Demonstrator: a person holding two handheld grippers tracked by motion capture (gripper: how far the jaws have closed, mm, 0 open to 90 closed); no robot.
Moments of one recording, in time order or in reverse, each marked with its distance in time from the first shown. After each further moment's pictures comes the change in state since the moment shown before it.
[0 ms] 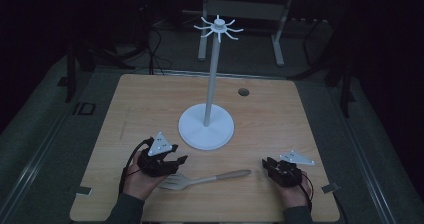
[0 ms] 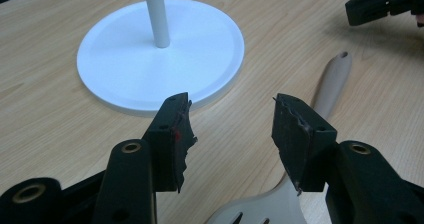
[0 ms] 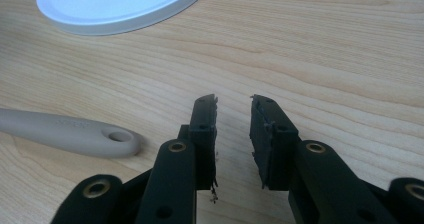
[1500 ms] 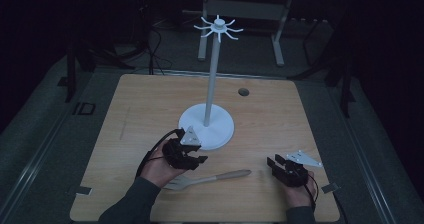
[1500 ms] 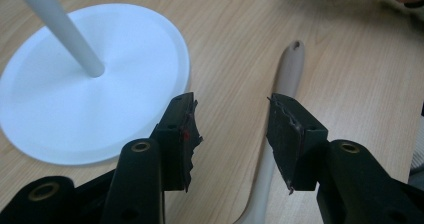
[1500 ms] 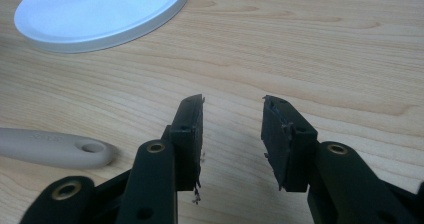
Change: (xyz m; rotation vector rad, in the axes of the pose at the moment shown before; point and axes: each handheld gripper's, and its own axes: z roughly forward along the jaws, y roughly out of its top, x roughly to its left) left arm -0.025 0.056 0.034 0.169 -0.160 0.178; right arm -0.010 0.000 -0.010 -0.058 -0.062 0.012
